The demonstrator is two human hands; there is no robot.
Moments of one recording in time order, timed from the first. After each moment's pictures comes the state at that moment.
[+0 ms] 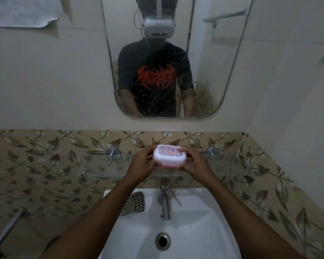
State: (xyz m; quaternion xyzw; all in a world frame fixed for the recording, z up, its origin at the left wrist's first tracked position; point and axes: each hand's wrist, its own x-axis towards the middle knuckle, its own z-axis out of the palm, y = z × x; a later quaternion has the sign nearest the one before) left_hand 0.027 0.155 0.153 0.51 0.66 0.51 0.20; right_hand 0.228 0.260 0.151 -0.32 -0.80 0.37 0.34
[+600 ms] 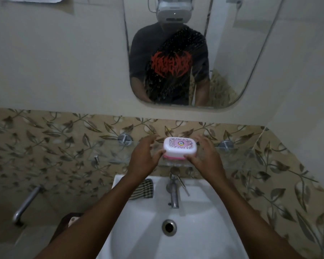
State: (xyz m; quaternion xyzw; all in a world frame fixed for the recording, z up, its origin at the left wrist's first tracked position) left_hand 0.025 0.117 0.153 0.52 0.72 0.46 0.01; right_hand 0.220 0.236 0.151 -0.37 -0.83 0.20 0.36
